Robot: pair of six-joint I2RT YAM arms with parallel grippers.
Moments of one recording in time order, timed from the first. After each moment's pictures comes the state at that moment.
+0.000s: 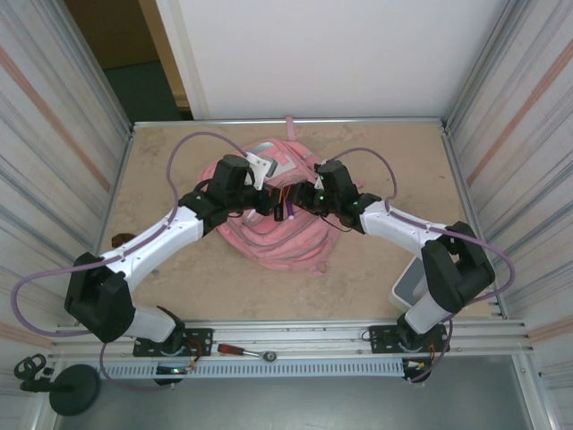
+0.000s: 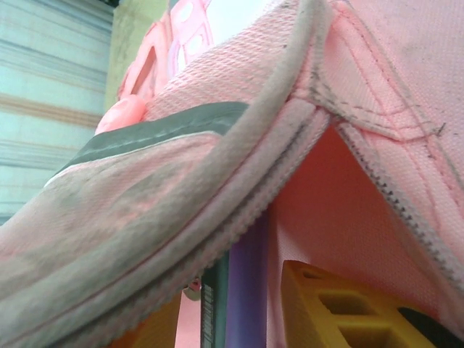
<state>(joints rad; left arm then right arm) -0.61 1.40 1.08 -0.27 0.24 -0.21 0.61 1.57 1.00 -0.03 -0.23 0.88</state>
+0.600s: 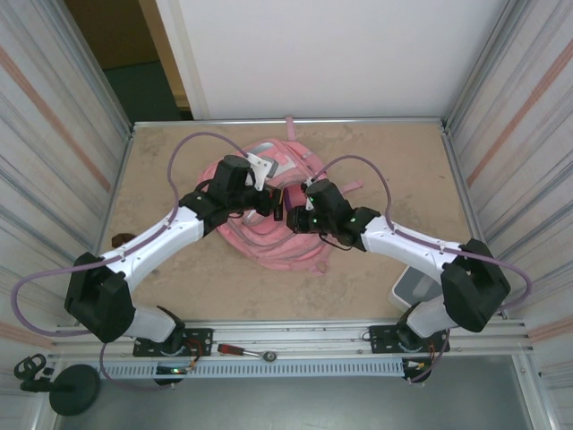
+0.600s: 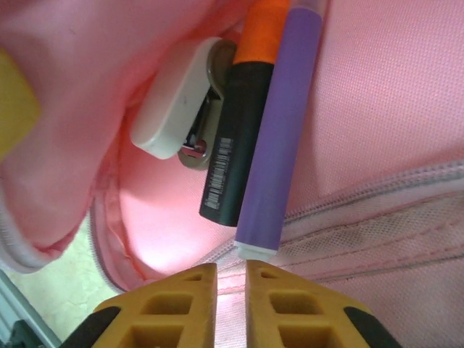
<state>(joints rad) -0.62 1.40 1.08 -0.27 0.24 -0.21 0.78 1.46 0.96 -0.21 -0.09 0.70</state>
